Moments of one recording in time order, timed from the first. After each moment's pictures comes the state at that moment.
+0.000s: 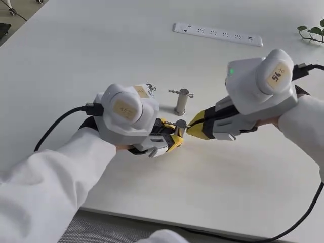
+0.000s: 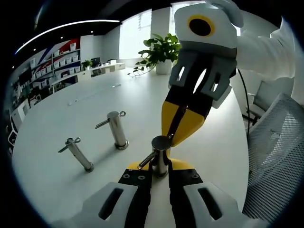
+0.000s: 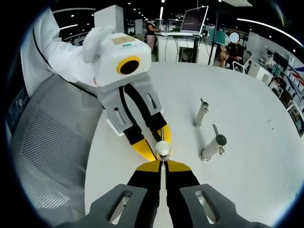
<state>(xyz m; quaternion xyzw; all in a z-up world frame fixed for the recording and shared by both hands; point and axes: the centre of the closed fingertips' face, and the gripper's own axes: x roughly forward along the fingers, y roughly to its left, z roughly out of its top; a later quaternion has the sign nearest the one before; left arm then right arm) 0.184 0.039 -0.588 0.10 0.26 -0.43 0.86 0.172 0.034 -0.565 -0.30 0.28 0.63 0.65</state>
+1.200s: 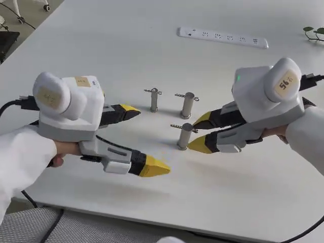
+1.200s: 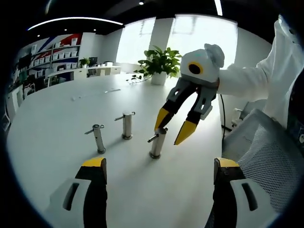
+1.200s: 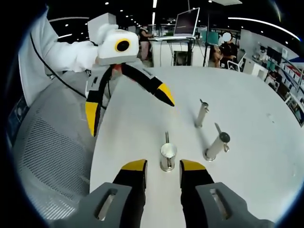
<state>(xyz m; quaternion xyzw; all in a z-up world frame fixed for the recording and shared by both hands) 0.143 0.097 -0.553 0.01 0.26 -0.48 0.84 0.166 0.042 -0.569 -0.26 0.29 0.62 0.68</state>
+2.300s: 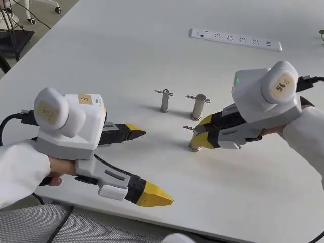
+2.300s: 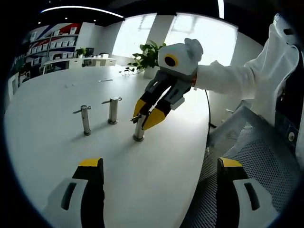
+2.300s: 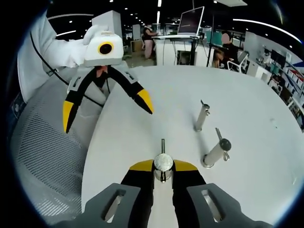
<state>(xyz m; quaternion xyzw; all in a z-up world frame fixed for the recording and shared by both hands) 0.112 0.091 -0.559 -0.01 0.29 -0.50 0.82 0.185 0.045 -0.575 -0.27 0.28 0.64 0.67</state>
